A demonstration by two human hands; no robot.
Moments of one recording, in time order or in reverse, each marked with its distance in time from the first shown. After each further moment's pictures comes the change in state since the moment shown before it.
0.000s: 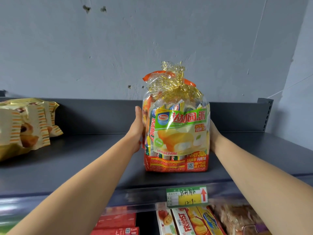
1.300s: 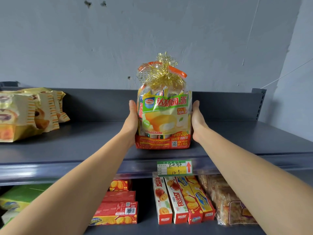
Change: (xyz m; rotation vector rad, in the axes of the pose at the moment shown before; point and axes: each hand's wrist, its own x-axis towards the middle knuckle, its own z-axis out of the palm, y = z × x) left_hand -0.073 -0.009 0.017 0.104 0.124 0.097; right_hand -0.050 0.008 0.014 -0.101 0.122 0.052
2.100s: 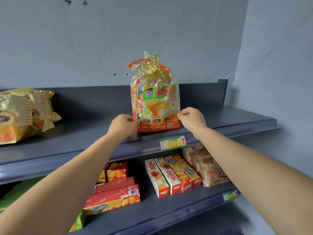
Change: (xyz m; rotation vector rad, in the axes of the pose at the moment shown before) left_hand -0.054 0.002 -0.058 0.847 -0.029 0.180; right_hand -0.114 0.016 0.004 -0.789 0.373 -0.293
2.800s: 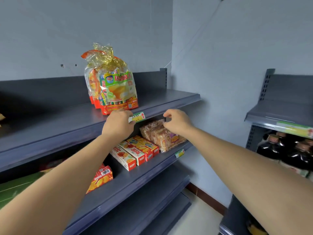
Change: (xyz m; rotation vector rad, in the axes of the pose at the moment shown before) left_hand -0.117 0.016 0.010 0.249 -0.051 0.659; right_hand -0.178 0.006 -0.065 -0.461 0.099 0.068
